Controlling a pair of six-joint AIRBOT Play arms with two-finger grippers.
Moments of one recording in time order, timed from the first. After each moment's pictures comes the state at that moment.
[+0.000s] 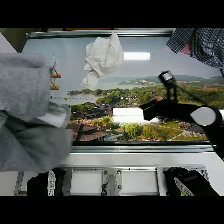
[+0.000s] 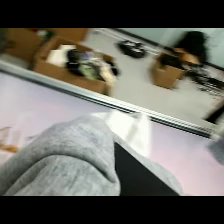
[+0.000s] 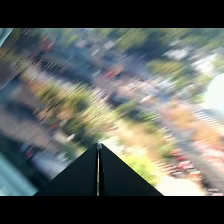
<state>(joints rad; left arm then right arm) 0.46 -0.42 1.47 0.98 -1.19 -1.67 0.23 -0.81 0.87 -1.00 0.90 1.16</state>
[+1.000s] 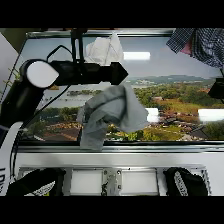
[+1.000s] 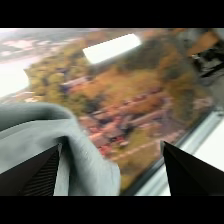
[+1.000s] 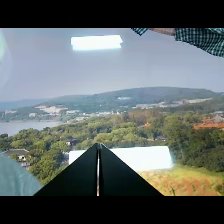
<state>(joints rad) -0.52 -1.25 1.54 1.07 -0.97 -1.65 -0.26 -0.60 1.06 -1.34 0.90 1.39</state>
